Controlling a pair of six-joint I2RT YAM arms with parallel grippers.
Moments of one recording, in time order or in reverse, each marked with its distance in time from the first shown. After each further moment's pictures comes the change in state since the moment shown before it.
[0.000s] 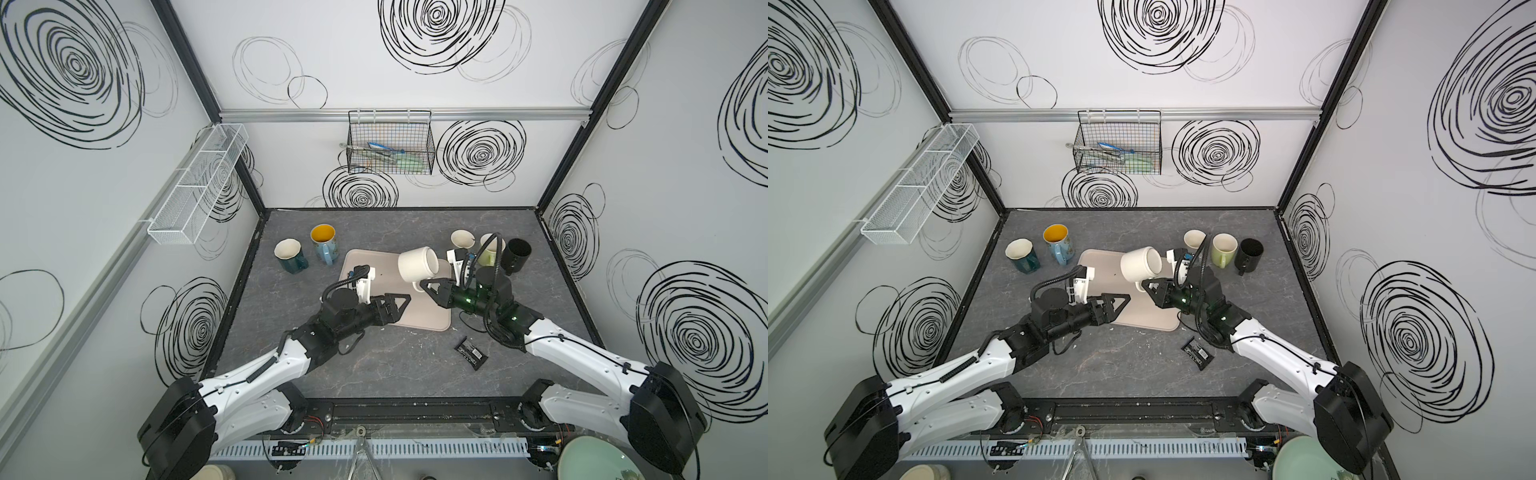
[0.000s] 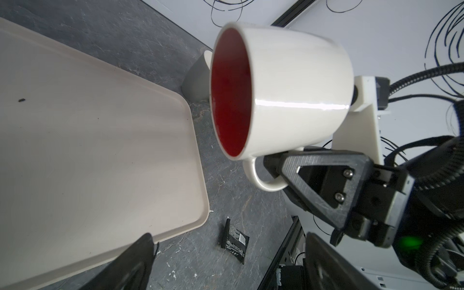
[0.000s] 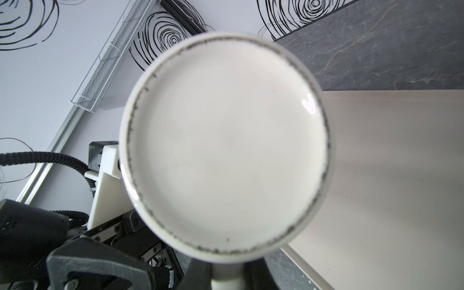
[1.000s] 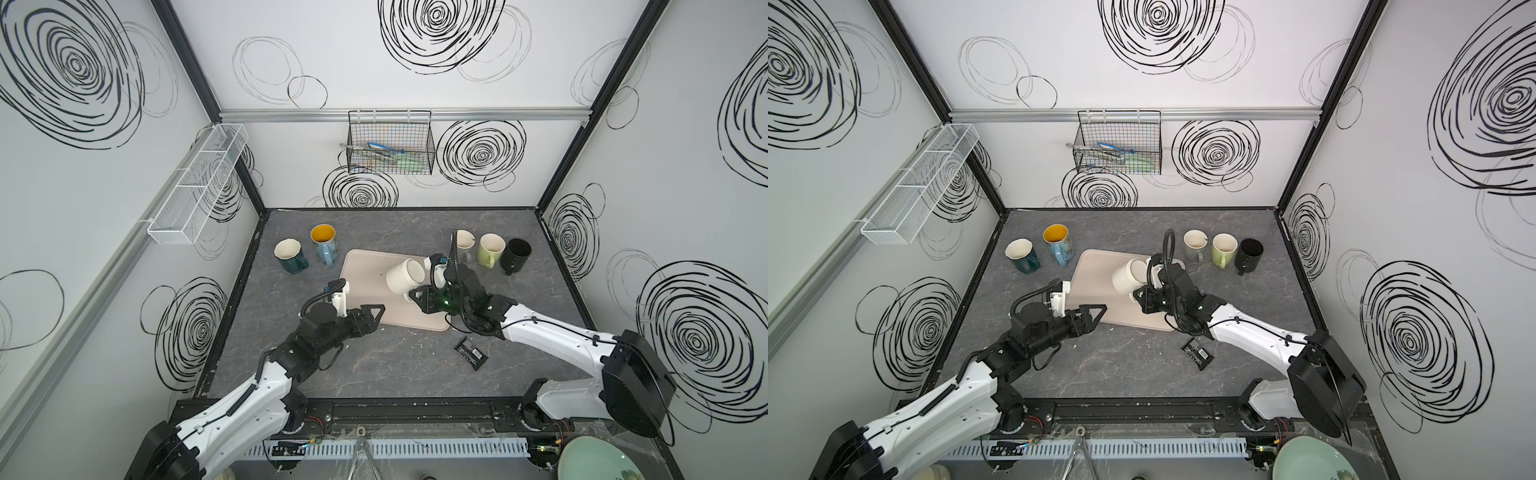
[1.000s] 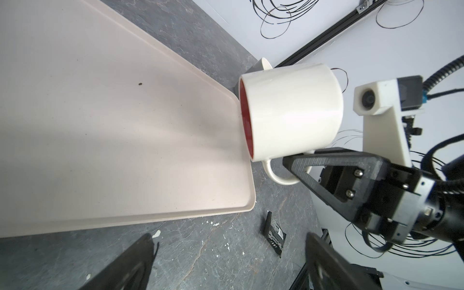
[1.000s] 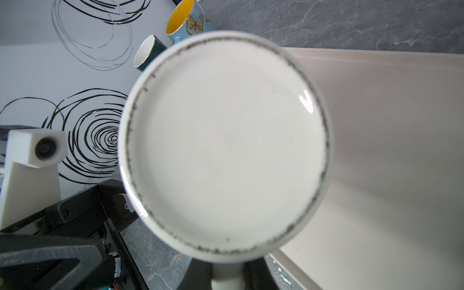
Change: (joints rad) left arm 0.139 -0.233 -0.176 -0.159 -0.003 0.014; right arm 0.109 0.202 0.157 -0.224 0.156 -0.136
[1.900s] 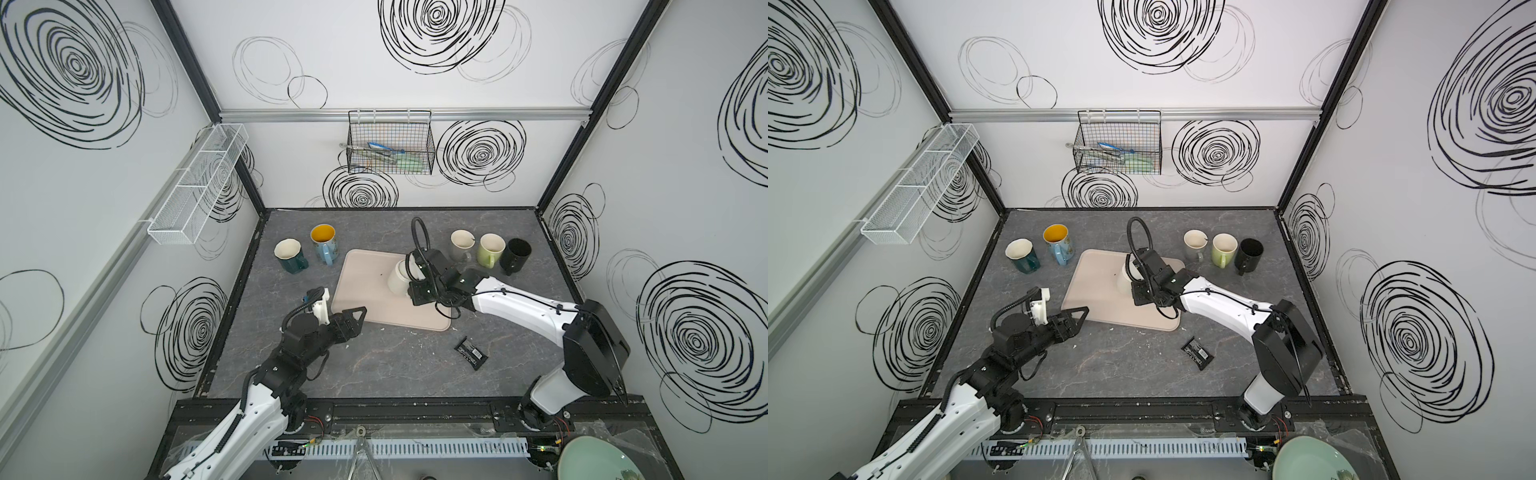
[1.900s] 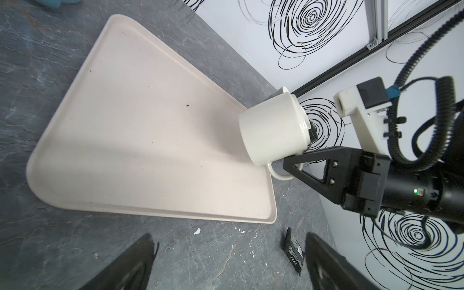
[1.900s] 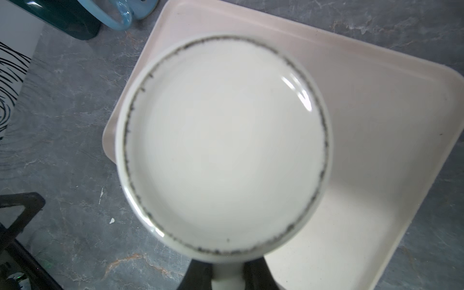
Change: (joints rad) left arm 0.147 -0.268 -0.112 -0.139 -0.009 0.021; right arm 0.017 0.240 0.319 -0.407 0.165 -0.135
